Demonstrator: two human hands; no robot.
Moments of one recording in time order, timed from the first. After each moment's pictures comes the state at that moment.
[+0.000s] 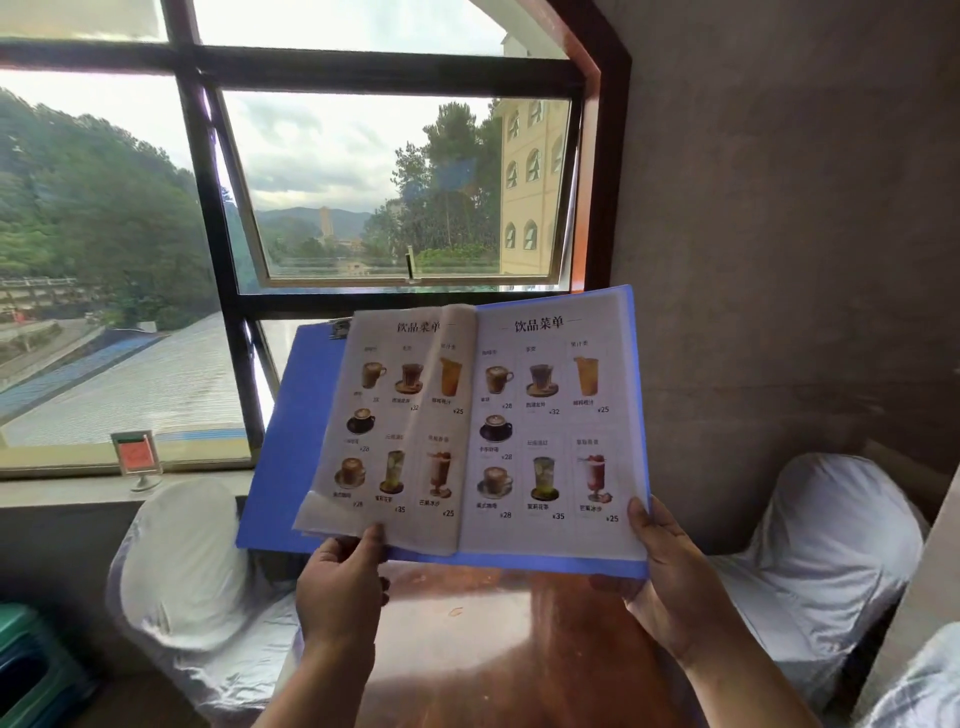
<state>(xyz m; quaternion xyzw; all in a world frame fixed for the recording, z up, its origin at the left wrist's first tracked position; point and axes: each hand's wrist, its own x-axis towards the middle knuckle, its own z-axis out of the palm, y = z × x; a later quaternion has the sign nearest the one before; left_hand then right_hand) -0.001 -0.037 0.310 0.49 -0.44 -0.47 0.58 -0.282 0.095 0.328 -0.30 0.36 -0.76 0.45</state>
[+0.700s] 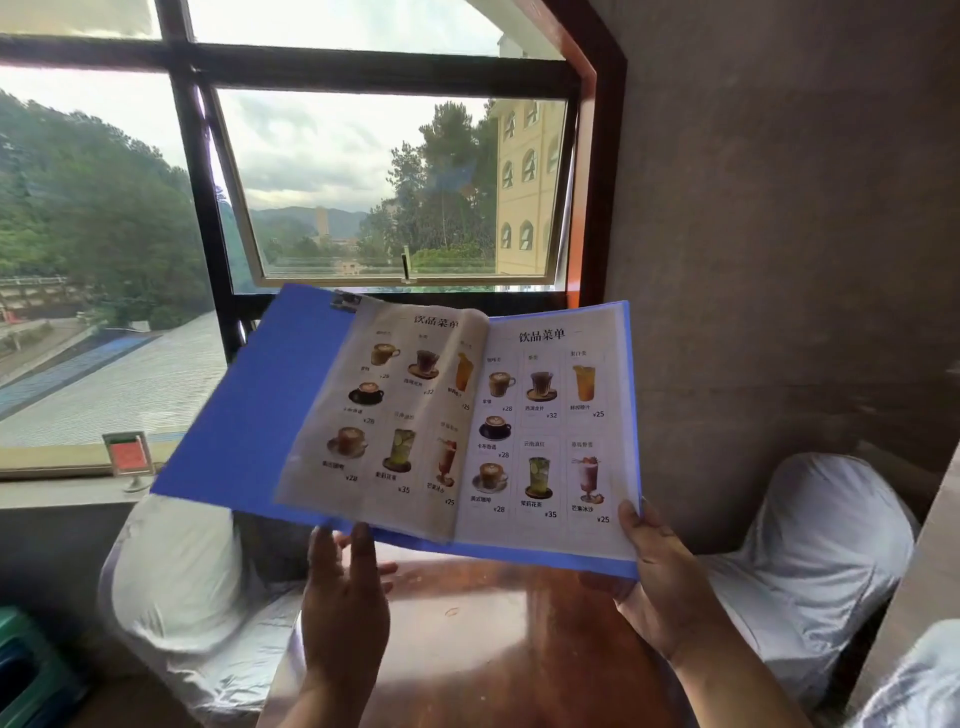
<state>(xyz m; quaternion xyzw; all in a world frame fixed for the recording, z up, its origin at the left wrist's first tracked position) -0.001 -0.012 0.310 0.44 -0.54 -0.35 0.62 -0.278 0.093 0.328 -0.28 0.37 -0.76 0.46</state>
